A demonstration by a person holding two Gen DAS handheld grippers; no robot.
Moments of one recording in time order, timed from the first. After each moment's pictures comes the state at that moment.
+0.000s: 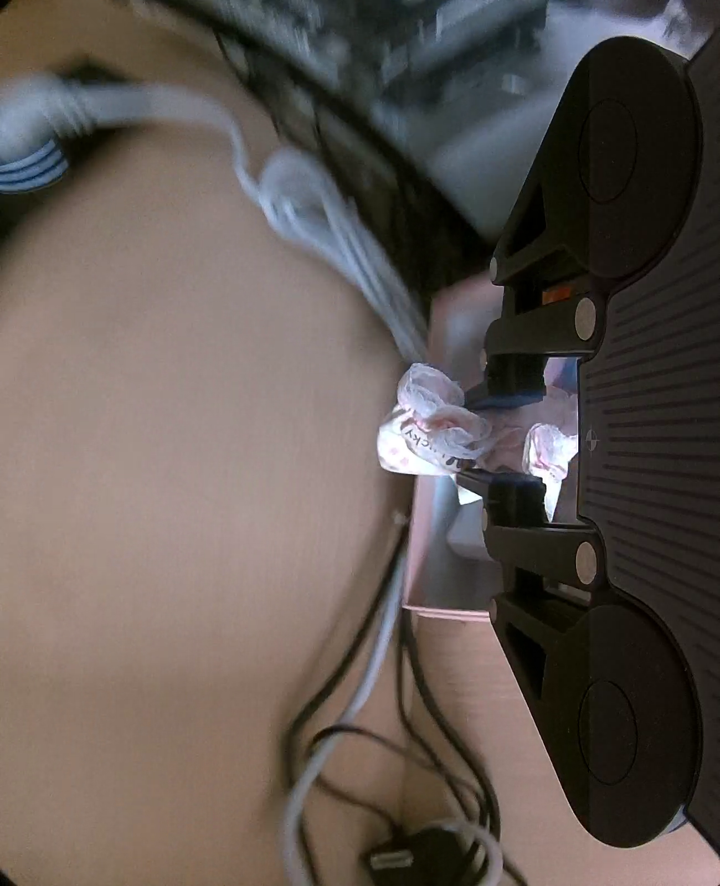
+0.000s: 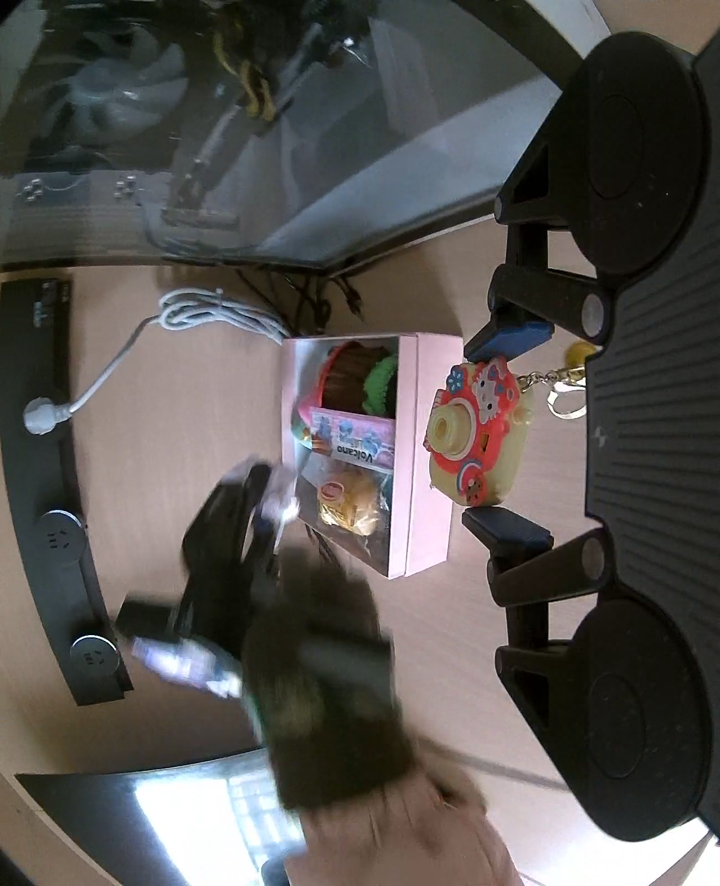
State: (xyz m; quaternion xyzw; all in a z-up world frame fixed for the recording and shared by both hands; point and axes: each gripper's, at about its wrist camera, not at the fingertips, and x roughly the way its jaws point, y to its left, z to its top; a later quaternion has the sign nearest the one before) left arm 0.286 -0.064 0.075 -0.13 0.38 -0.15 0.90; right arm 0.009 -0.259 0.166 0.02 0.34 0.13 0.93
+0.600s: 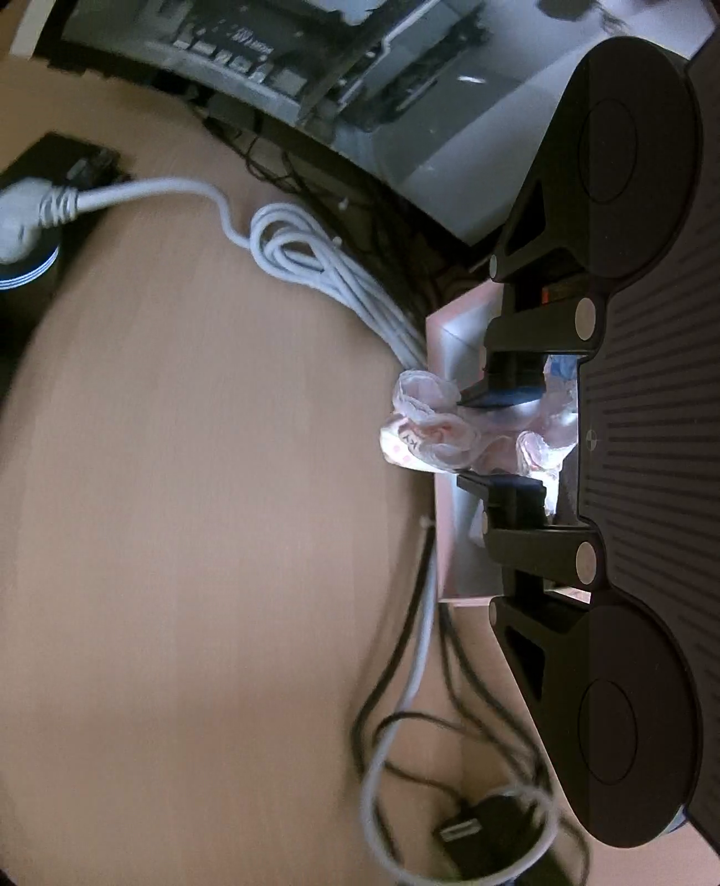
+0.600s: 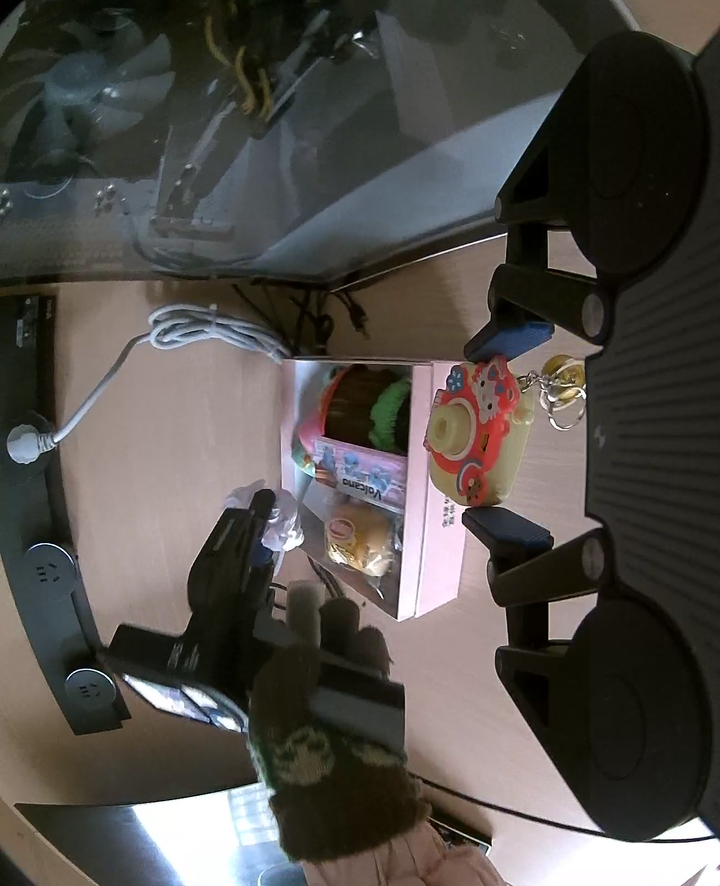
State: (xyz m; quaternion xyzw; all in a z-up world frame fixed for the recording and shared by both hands) left arm 0.252 -0.062 0.104 -0.05 0.33 -0.18 0.92; right arm 0.040 -0.271 0.162 0.01 0.33 0.12 0.93
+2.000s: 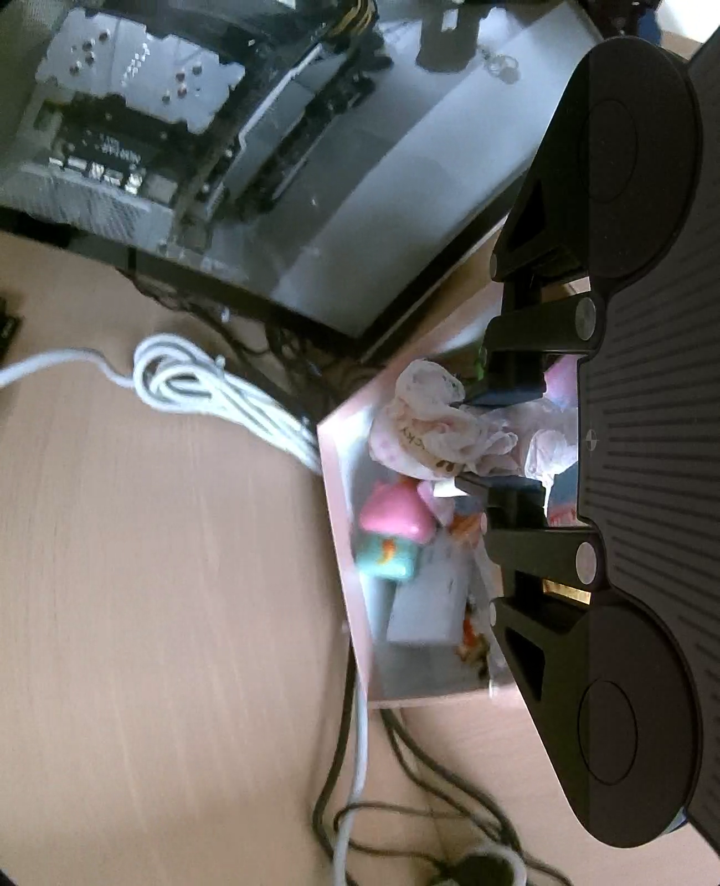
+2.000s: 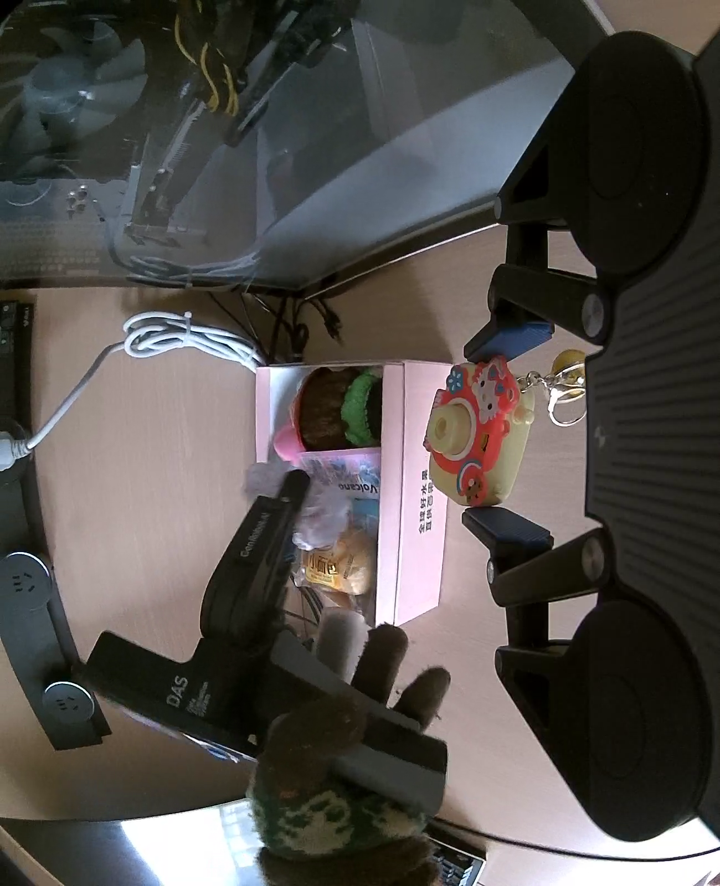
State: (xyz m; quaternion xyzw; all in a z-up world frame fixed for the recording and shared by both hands) left arm 0.204 -0.088 0.100 0.00 0.37 -0.28 0.89; right arm 0.037 -0.258 0.156 0.02 0.35 0.09 0.93
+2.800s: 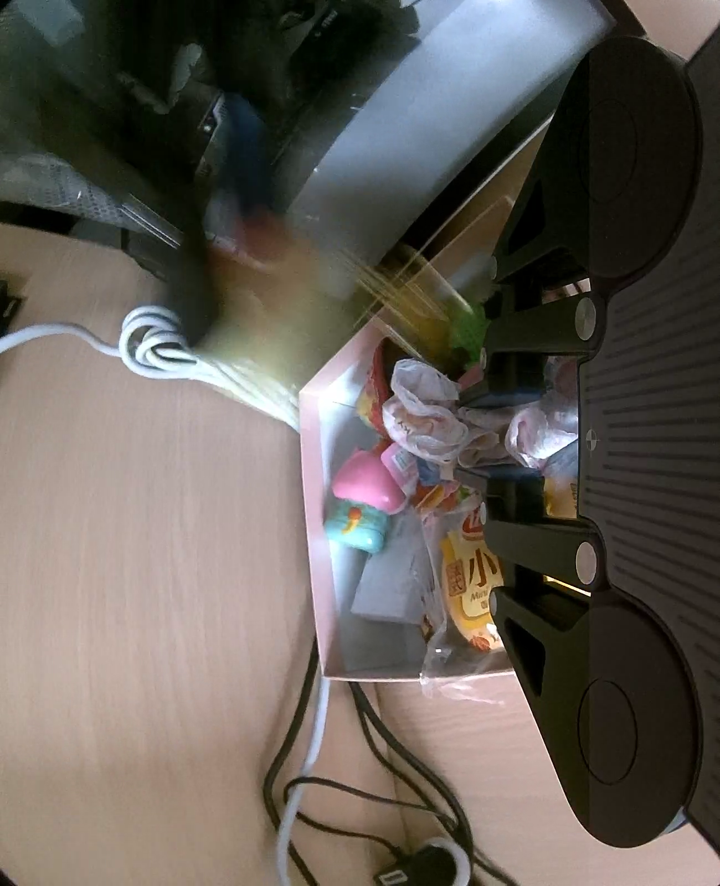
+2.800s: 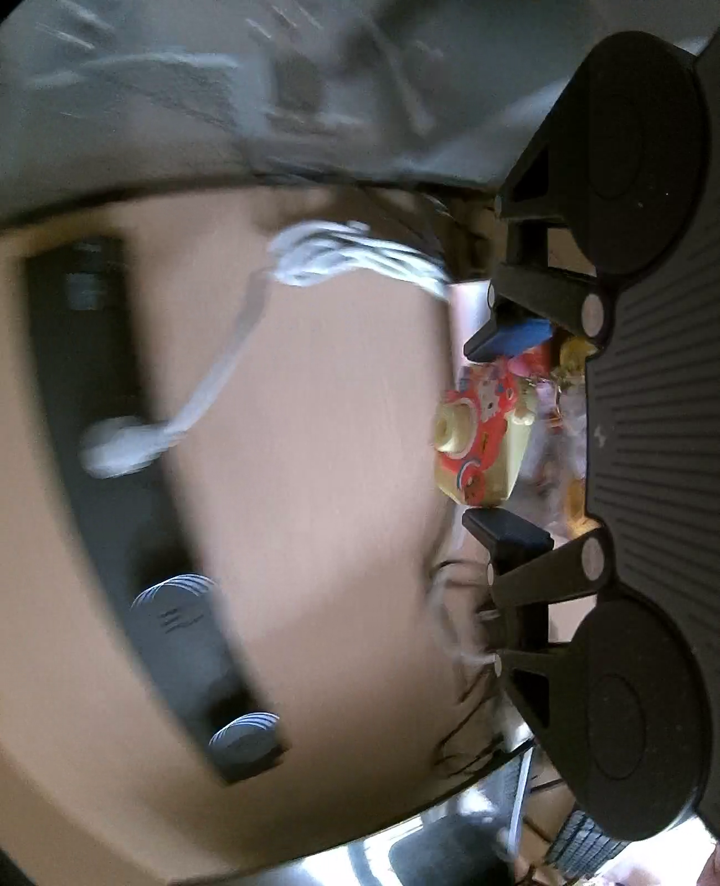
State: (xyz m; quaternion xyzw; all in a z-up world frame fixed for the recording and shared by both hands) left arm 0.185 -0.091 0.063 0.00 0.32 -0.23 0.92; right arm 0.193 -0.245 0.198 0.10 0.33 0.14 0.93
